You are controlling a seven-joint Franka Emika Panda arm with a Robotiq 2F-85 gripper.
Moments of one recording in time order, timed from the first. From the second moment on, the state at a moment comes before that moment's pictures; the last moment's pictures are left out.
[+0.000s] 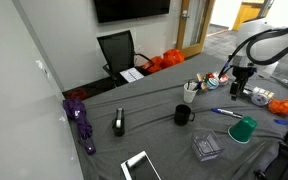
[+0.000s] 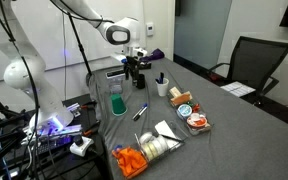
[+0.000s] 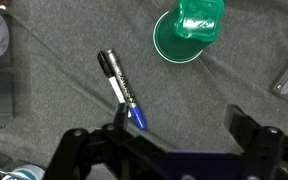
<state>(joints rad) -0.03 0.01 -0.05 -2.38 -0.10 2.22 -0.17</state>
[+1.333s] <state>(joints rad) -0.02 0.15 -0.02 -2.49 0.05 2.34 -0.18</state>
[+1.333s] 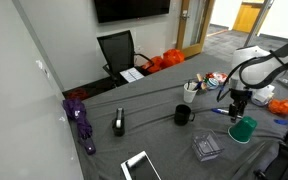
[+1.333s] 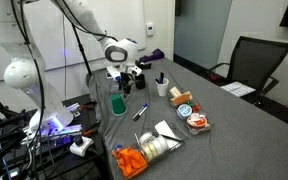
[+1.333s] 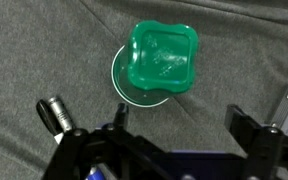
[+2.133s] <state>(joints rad) -0.02 0.16 -0.04 -2.57 -0.14 2.35 -0.09</state>
